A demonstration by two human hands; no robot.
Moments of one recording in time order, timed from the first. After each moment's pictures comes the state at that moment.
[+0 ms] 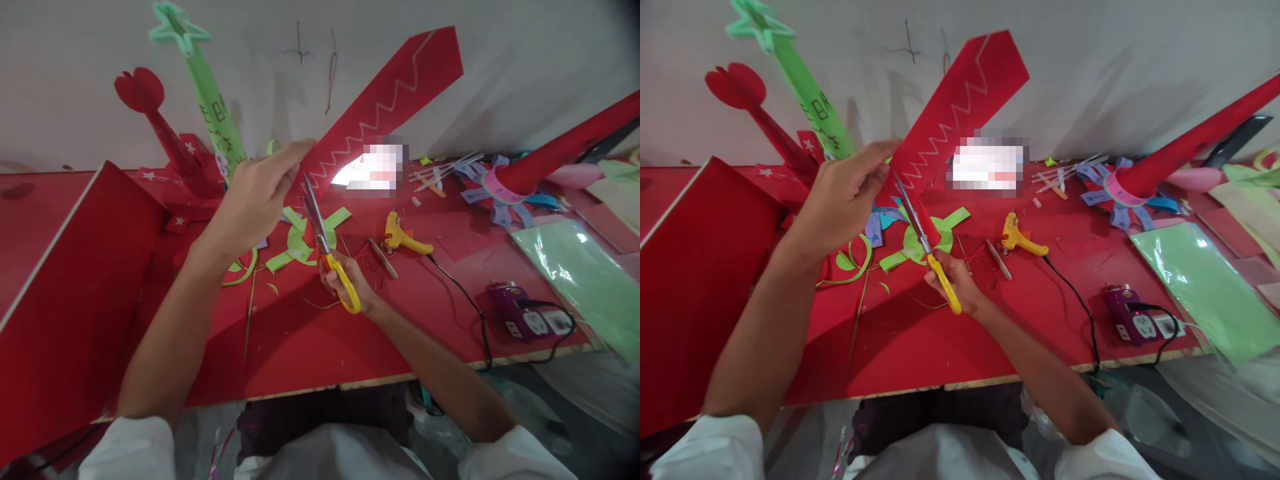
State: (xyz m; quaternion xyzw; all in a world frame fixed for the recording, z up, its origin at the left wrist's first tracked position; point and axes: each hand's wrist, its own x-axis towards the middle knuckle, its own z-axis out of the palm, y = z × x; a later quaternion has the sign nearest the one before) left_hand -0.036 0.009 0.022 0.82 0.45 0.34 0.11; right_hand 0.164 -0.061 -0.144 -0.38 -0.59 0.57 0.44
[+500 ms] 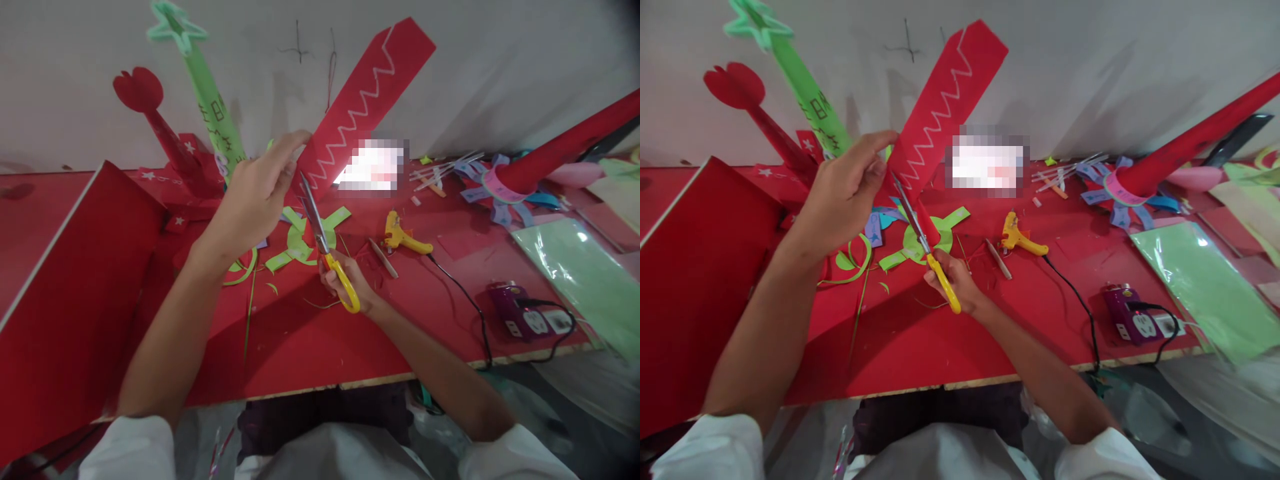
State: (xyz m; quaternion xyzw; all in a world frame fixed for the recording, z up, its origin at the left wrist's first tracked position) left_hand -0.035 0.008 0.020 0.82 0.46 0.34 0.08; right_hand 0.167 -0.061 -0.149 -0.38 -0.60 0.57 0.43
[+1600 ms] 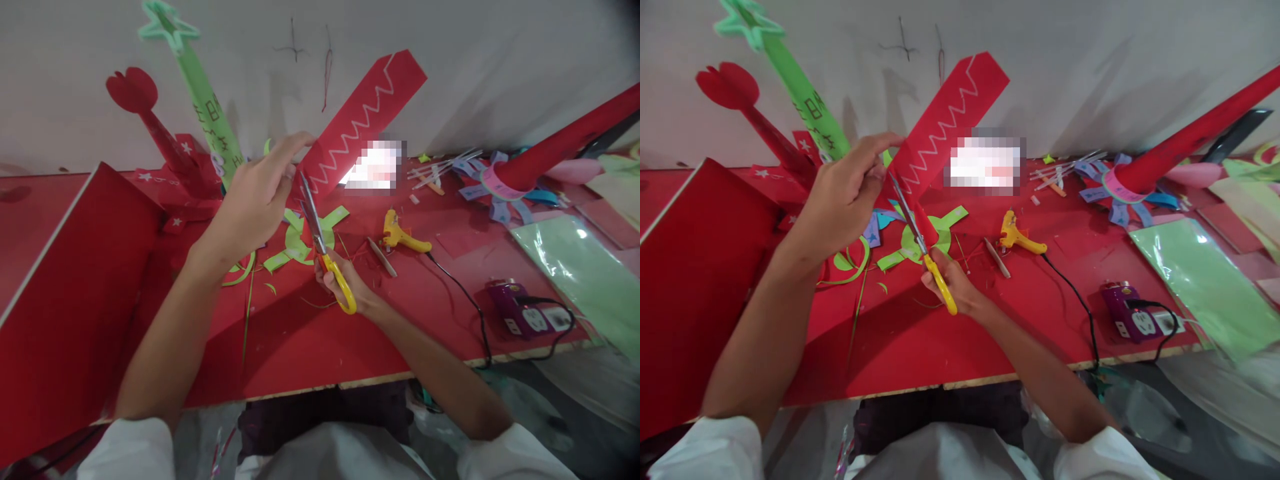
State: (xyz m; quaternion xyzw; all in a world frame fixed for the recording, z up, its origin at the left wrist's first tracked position) left_hand -0.031 0.007 0.020 0.82 0.45 0.33 0.10; right_hand 0.165 -0.062 -0.154 -0.36 -0.60 0.58 0.43
